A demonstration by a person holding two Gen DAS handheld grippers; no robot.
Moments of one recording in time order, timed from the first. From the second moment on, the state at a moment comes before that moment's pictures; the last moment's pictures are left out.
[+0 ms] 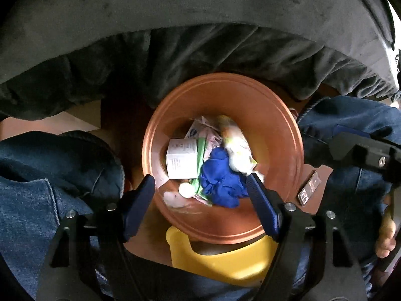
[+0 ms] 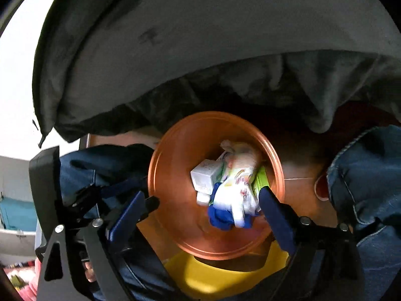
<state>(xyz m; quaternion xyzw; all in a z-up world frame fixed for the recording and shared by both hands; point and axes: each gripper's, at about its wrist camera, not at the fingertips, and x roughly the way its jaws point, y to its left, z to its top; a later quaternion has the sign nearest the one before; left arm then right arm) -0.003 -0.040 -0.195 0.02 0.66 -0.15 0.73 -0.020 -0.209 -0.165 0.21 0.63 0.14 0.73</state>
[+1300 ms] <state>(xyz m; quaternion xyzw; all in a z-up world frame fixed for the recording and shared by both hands) 0.000 -0.007 0.080 -0.01 0.30 -0.06 0.95 -0.048 -0.209 0.094 0.03 0.26 0.04 0.96</state>
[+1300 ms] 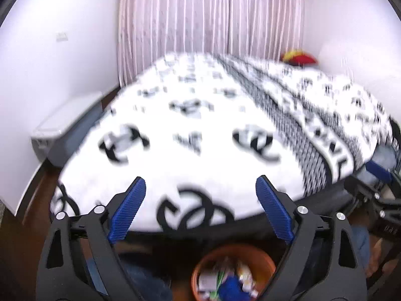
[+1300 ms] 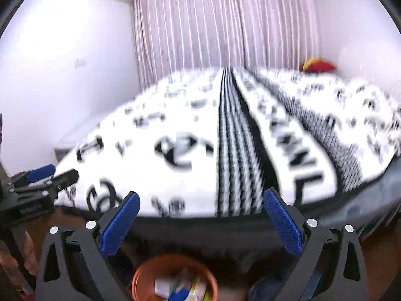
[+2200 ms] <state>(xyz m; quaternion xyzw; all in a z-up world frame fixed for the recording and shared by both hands) -0.020 -0.011 0.155 -0.01 0.19 -0.05 0.98 -0.066 -0.218 0.158 0.03 0.16 0.01 0.99</state>
